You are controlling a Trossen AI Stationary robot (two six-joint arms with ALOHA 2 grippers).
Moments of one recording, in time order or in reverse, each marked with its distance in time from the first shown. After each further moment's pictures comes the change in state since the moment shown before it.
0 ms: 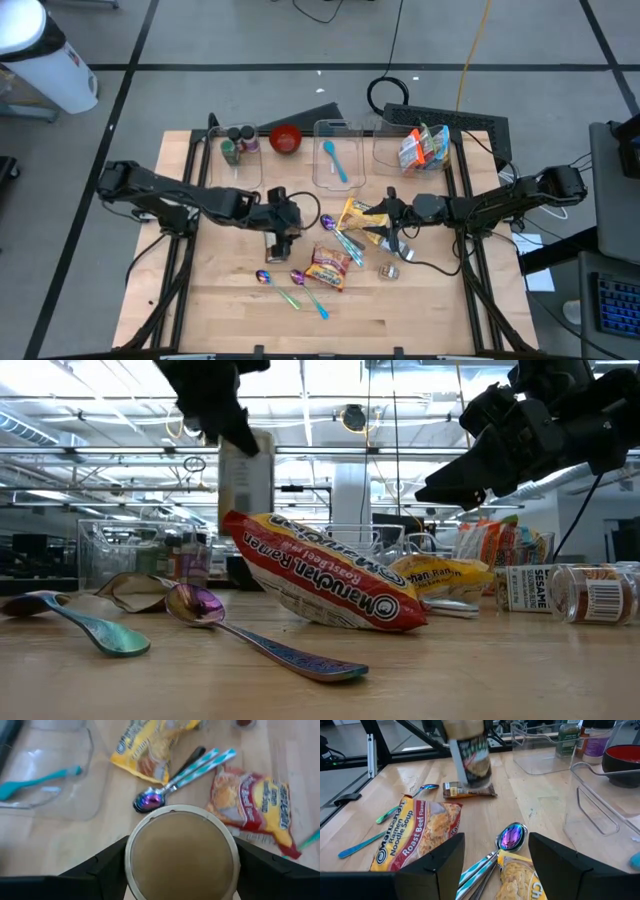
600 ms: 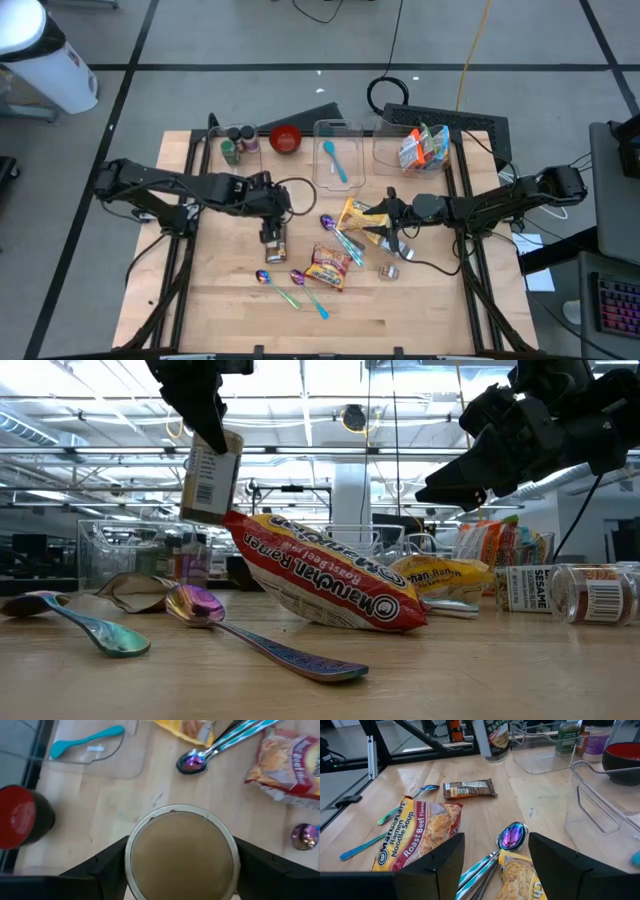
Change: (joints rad) left arm 0.069 -0.036 0.130 -0.358 -0.054 -0.028; right arm 0.000 0.000 0.000 0.000 0.000 0.018
